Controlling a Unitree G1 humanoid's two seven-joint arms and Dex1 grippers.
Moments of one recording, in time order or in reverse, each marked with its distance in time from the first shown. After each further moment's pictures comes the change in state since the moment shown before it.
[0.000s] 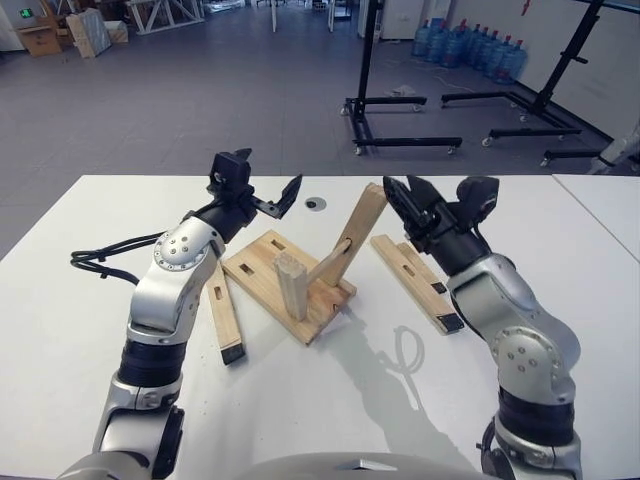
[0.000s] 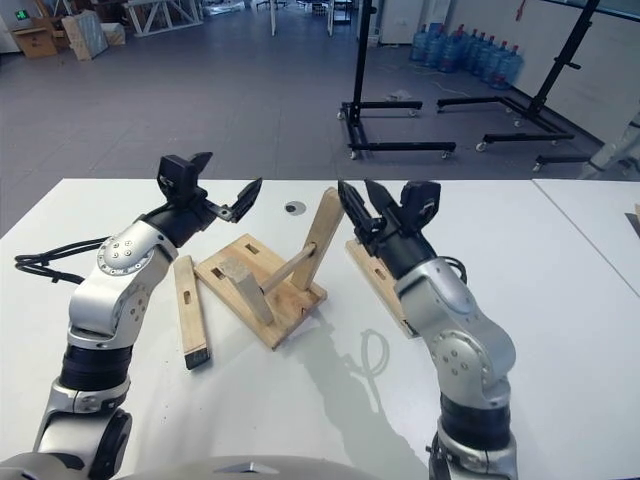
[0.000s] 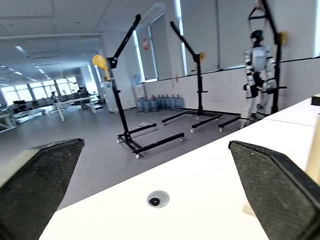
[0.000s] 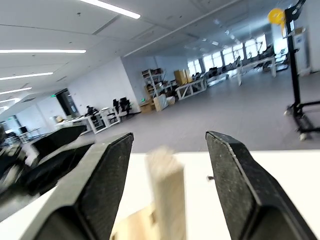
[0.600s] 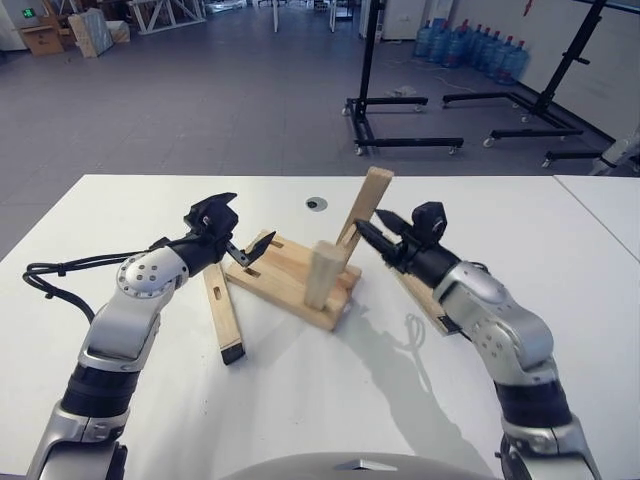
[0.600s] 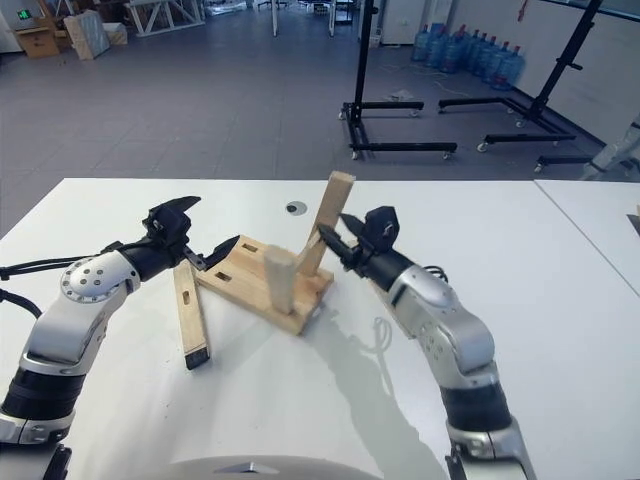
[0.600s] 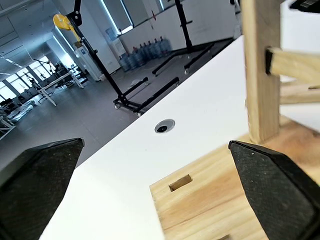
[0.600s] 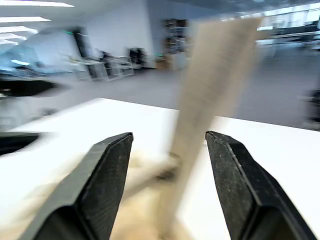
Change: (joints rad) left arm 0.173 0.233 -0.084 0.028 0.146 -0.119 -0.231; right arm -0.155 -0.129 0.074 0.500 -0.375 -0.222 0.220
